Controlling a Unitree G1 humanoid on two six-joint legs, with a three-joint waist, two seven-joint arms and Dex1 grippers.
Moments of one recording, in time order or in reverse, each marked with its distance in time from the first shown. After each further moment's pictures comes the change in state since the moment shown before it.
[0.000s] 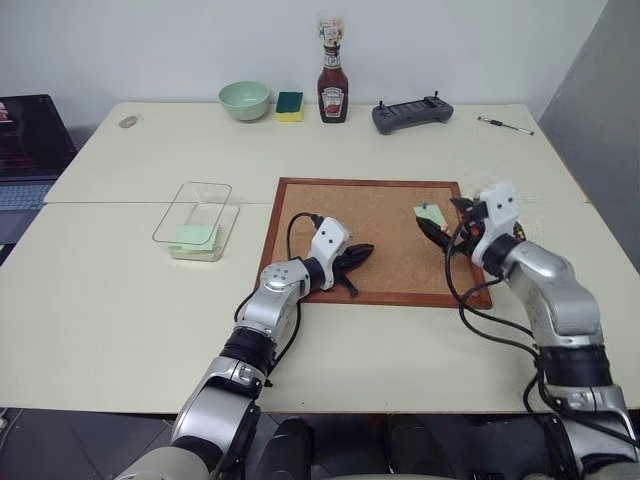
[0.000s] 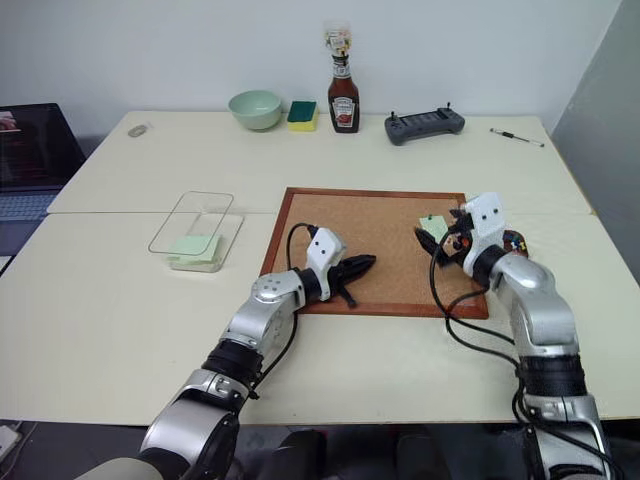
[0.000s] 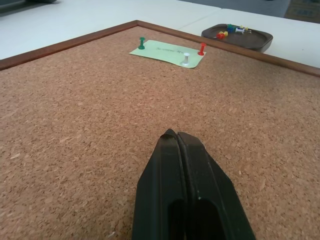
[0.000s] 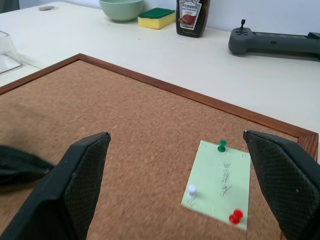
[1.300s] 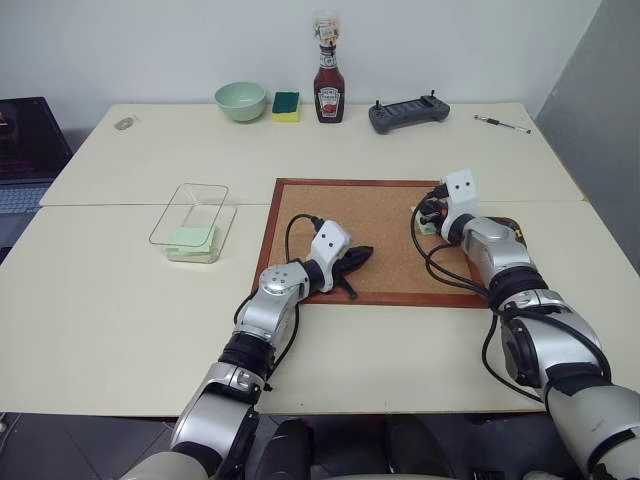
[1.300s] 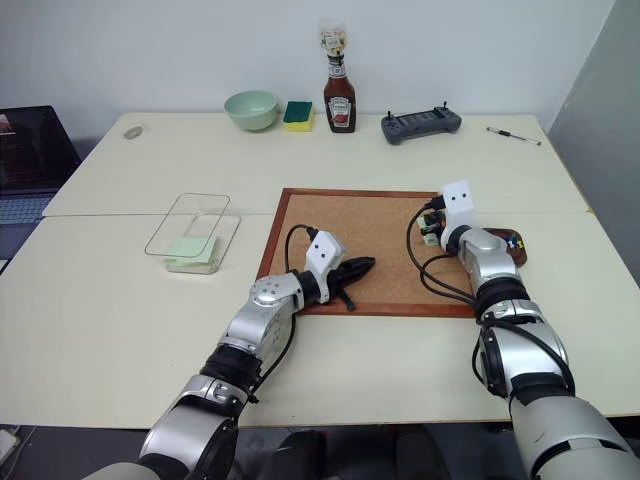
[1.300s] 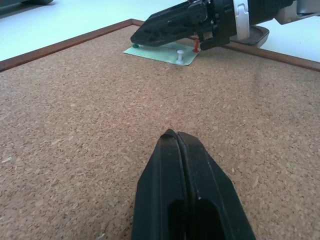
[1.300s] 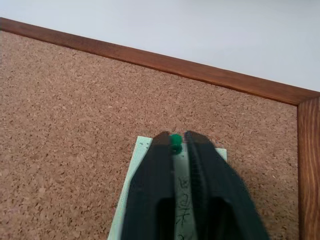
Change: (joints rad) left arm 0.035 -0.012 -0.001 -0.056 0.026 0.021 0.000; right arm -0.443 0.117 -0.006 0.969 -0.173 -0.388 -0.118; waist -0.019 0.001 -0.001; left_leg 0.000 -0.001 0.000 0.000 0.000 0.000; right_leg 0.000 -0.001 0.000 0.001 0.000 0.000
